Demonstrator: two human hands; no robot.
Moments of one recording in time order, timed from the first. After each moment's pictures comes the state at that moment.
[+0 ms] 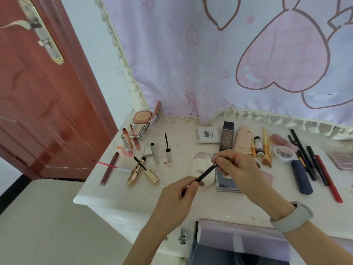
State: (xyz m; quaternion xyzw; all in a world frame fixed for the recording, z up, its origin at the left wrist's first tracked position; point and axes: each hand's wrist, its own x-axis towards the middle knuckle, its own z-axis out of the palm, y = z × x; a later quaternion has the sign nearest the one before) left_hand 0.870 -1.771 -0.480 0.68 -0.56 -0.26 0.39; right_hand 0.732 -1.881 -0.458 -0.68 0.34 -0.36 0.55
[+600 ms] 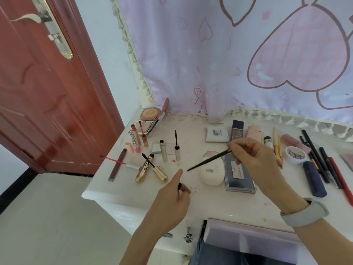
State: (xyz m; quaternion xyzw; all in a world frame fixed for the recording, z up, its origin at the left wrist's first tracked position) left_hand 0.890 -1.759 -0.487 0.73 -0.48 -0.32 0.36; right_hand 0.737 -1.892 -0.454 -0.66 0.35 -0.43 0.51
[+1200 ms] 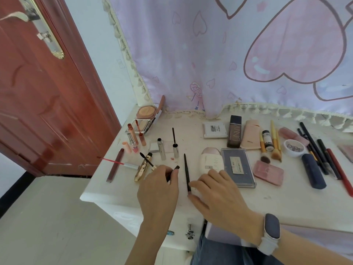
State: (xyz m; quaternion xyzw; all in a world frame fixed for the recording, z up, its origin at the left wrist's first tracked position) left_hand 0.900 -1.773 -0.496 0.84 -0.42 0.01 0.34; right_hand 0.767 -1.839 -0.523 -0.93 0.24 -0.27 -0.05
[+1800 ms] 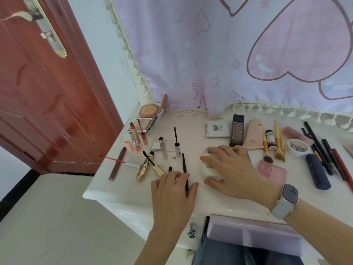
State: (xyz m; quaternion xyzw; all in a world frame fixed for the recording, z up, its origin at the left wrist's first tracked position) left_hand 0.888 -1.771 -0.528 0.78 -0.56 0.13 0.25; right_hand 0.755 -1.895 -0.498 -0.95 0.30 -0.06 -0.06
